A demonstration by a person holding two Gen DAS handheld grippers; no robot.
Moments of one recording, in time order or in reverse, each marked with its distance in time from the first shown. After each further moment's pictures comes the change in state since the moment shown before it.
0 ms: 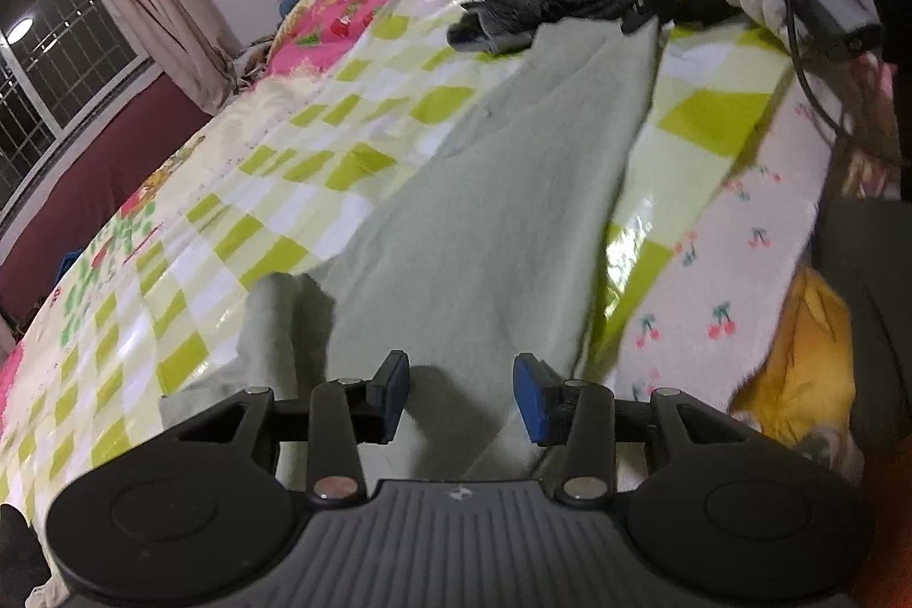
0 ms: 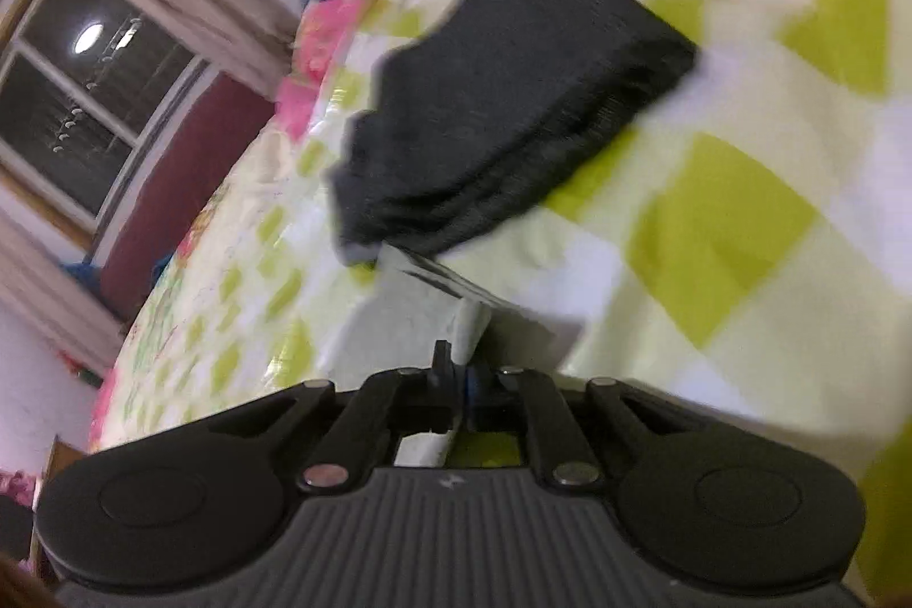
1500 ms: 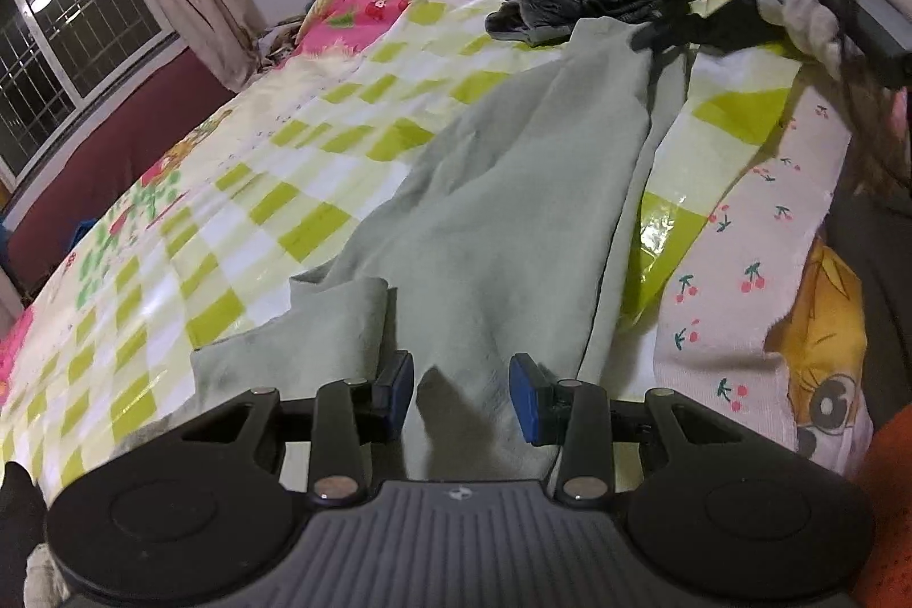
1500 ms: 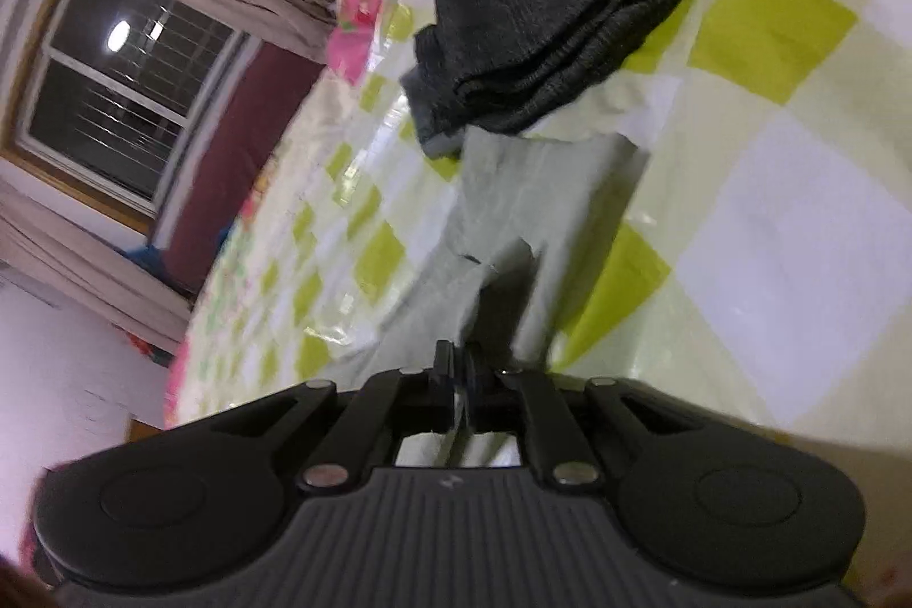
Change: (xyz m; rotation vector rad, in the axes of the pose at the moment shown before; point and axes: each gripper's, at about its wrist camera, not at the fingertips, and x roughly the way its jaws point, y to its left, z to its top) left arm -0.011 0.023 -0.013 -0.063 0.016 0.018; right arm -0.012 0.023 -0.033 0.079 0.118 0.159
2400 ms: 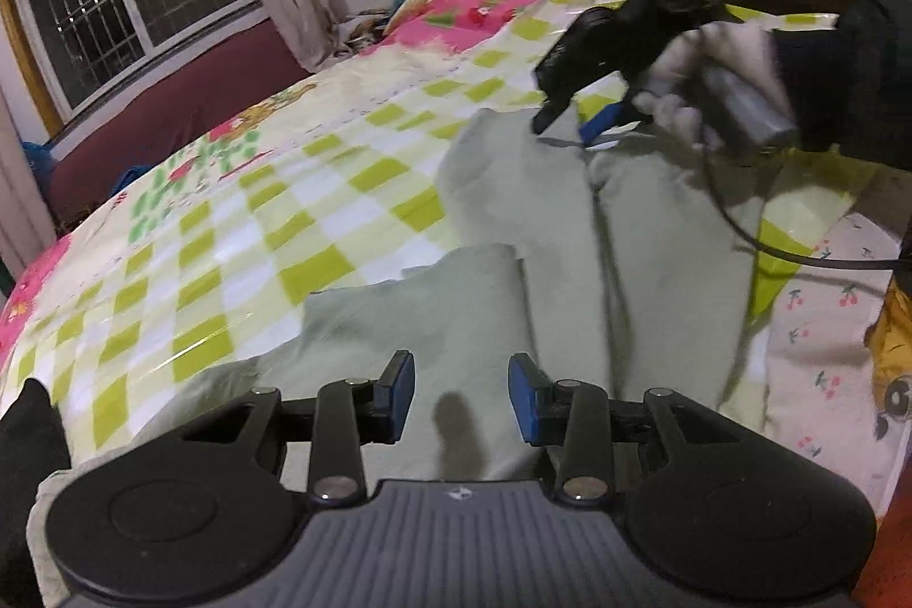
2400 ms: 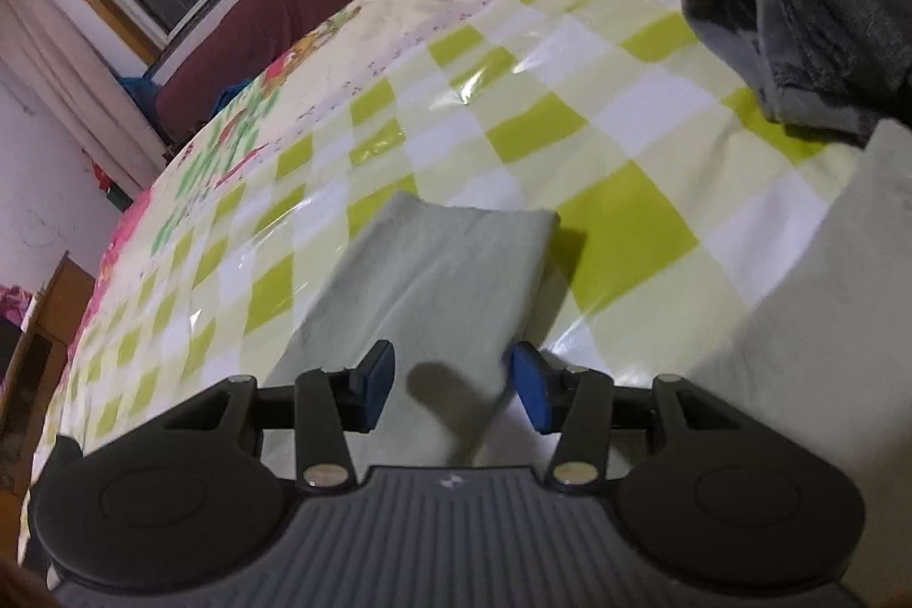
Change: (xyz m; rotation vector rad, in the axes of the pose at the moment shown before) left arm -0.018 0.058 -0.028 -0.182 -0.041 0.056; right arm 0.164 0.125 -0.024 -0.372 0.151 -0.114
